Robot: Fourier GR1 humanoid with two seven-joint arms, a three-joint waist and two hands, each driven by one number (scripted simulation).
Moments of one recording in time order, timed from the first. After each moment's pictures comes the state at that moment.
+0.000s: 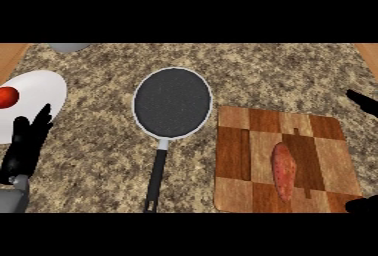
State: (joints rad) left arm -0.10 0.48 -0.01 -1.33 0.06 0.18 0.23; right arm -0.02 -1.03 0.12 -2.05 -0.17 0.03 0.43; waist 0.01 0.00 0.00
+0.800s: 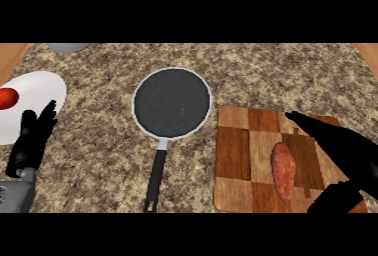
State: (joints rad) left arm -0.15 0.44 0.02 -1.27 0.02 0.16 0.23; right arm -0.30 -0.85 0.44 -1.99 0.04 0.29 0.85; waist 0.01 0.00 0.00
